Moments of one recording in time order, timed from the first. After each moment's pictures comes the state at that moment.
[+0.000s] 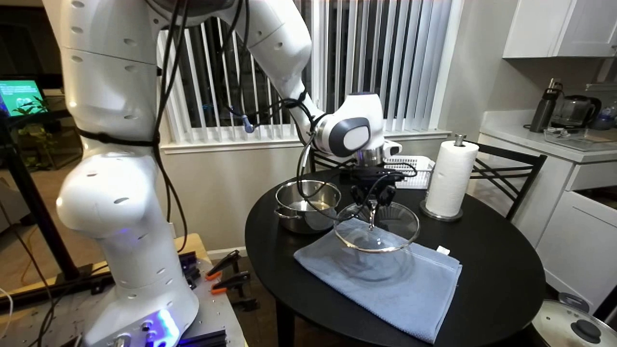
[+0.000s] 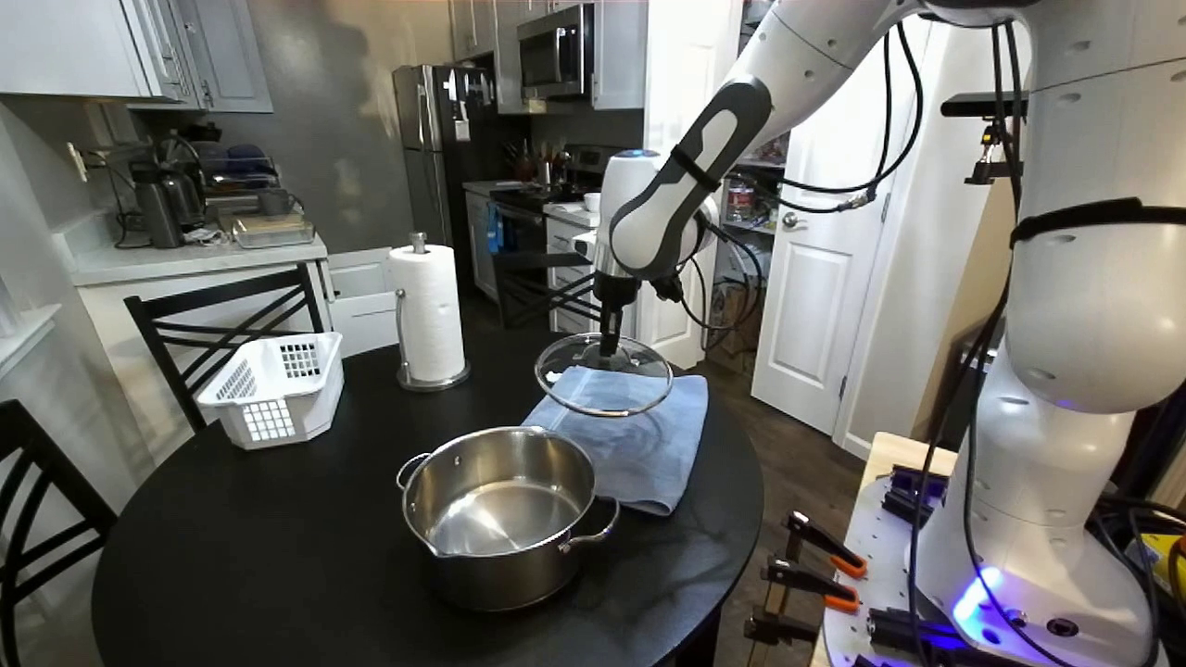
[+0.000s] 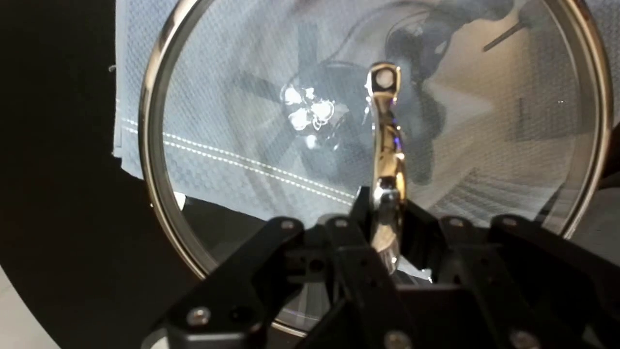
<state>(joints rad) -0.15 0.21 0.02 -2.32 -0.13 2.73 -0.61</state>
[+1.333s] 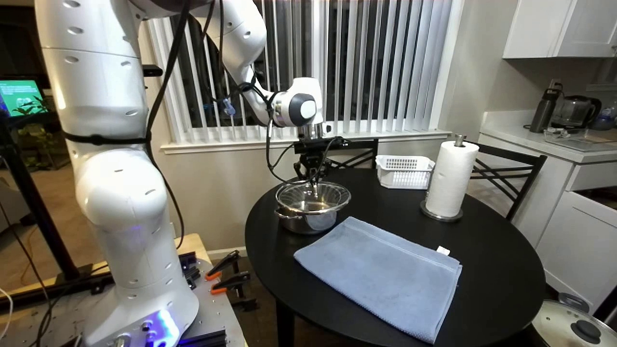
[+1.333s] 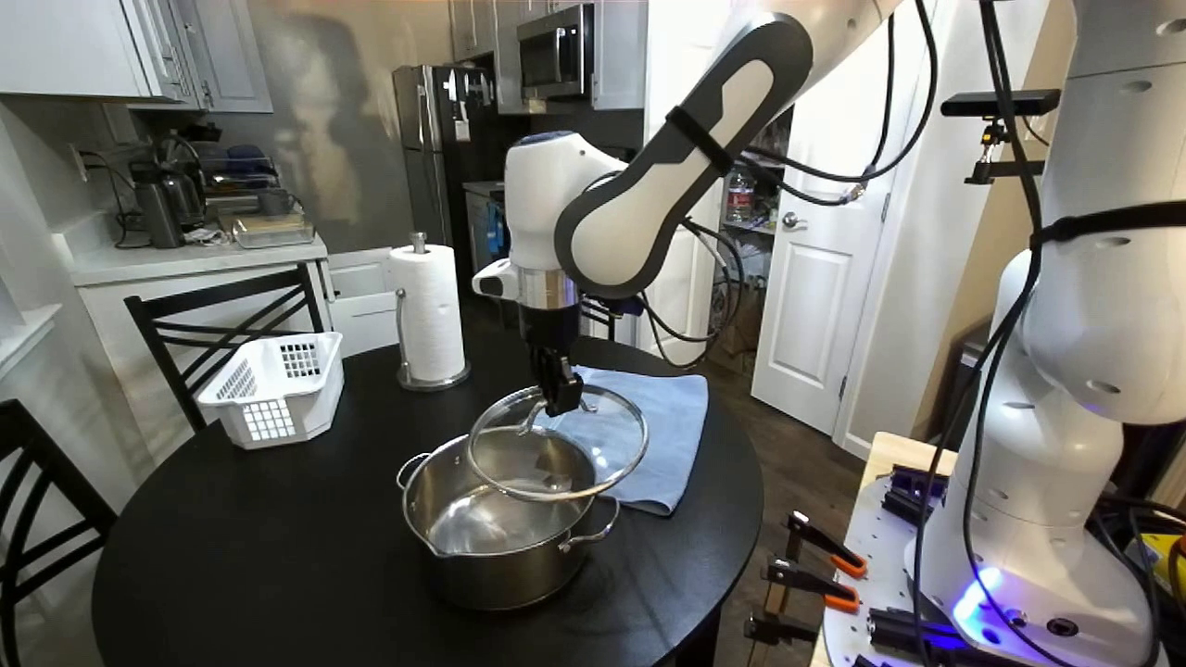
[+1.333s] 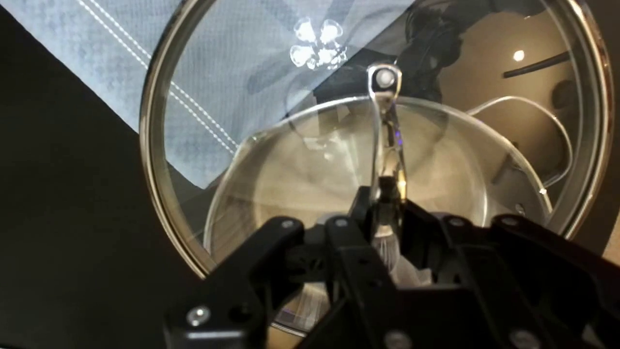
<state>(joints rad) 0.14 0.11 0.17 -2.33 -0.16 2.47 -0.66</state>
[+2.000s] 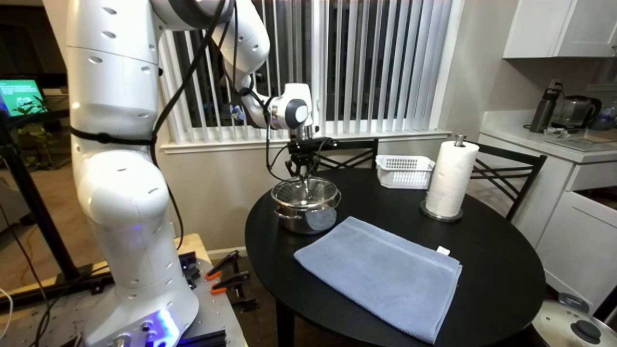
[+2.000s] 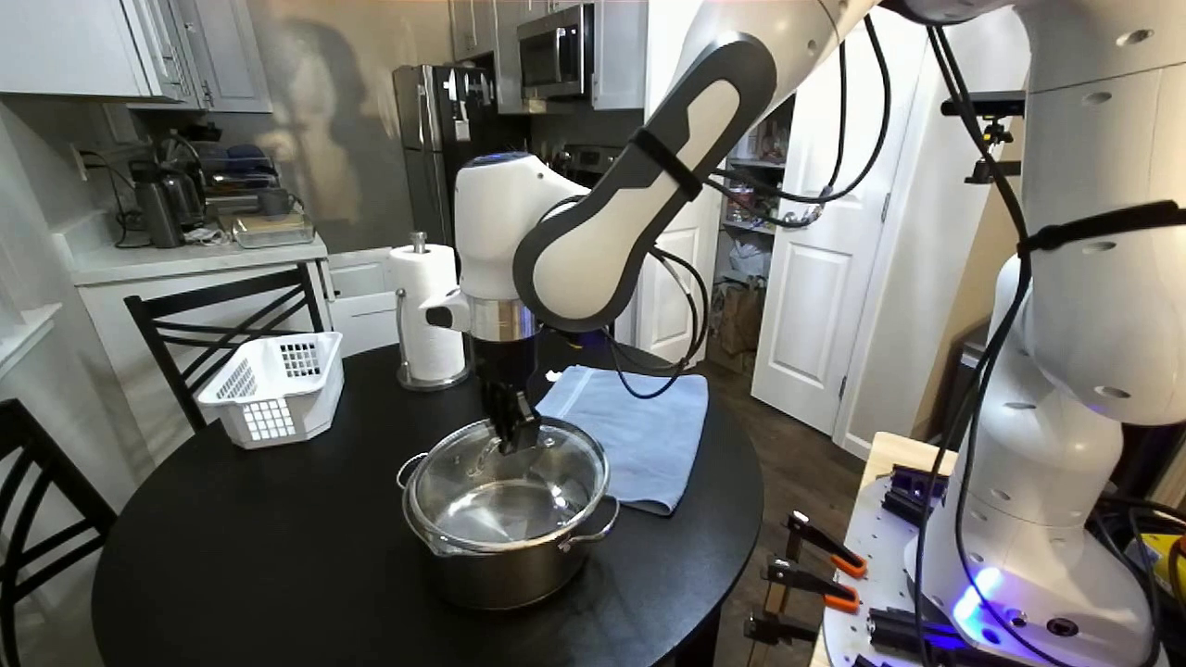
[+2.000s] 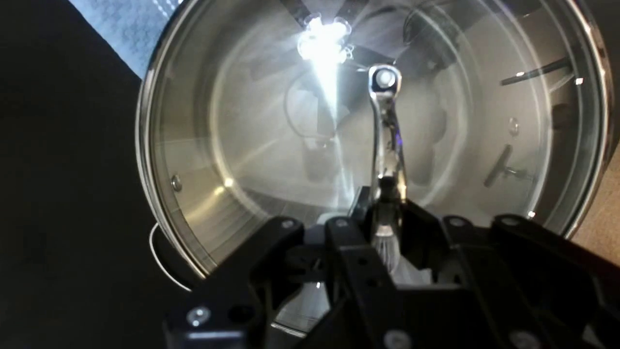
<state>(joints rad) 0.17 0.23 0.26 -2.23 -0.16 2.51 -0.66</state>
